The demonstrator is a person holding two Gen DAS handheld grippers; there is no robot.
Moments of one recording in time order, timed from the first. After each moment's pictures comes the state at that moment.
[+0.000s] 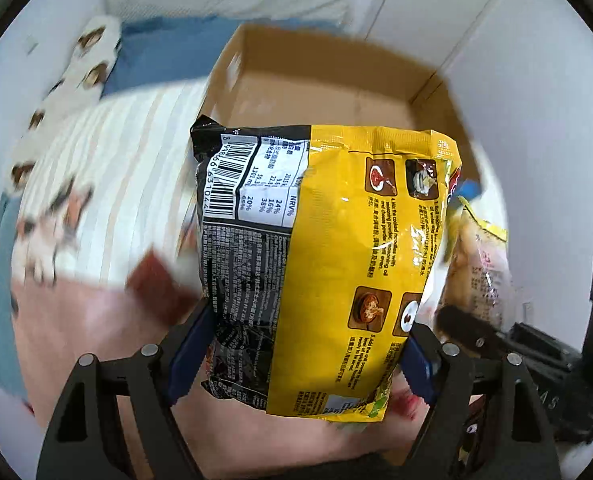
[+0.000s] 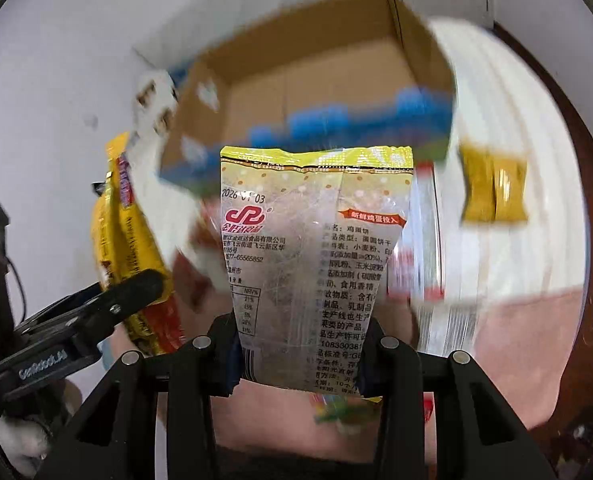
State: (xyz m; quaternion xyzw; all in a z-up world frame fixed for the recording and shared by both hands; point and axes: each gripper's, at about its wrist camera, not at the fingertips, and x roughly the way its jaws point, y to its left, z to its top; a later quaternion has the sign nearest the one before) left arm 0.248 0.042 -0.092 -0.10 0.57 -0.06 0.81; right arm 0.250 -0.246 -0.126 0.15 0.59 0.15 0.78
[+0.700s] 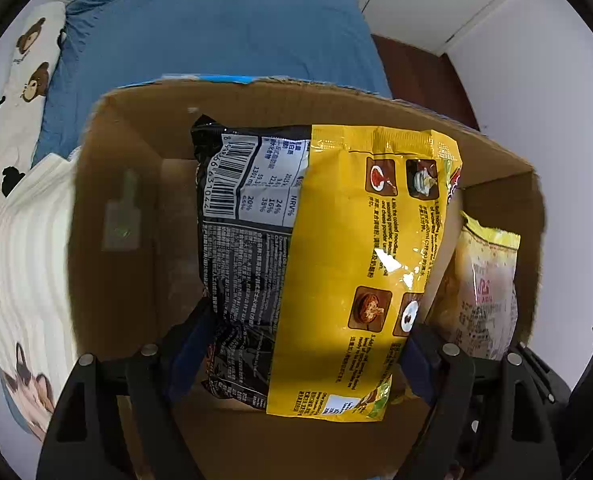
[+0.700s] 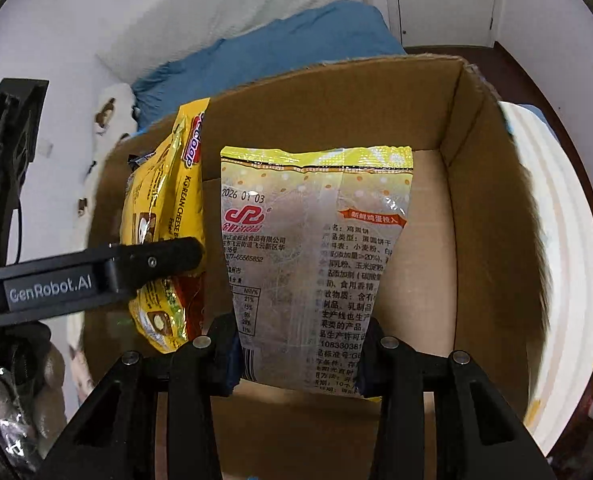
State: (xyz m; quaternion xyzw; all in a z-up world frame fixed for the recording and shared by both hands) left arm 0.525 0.003 -0.171 -0.10 0.68 -0.07 0.72; right arm 0.521 -0.225 -0.179 0.10 0.62 0.10 0.77
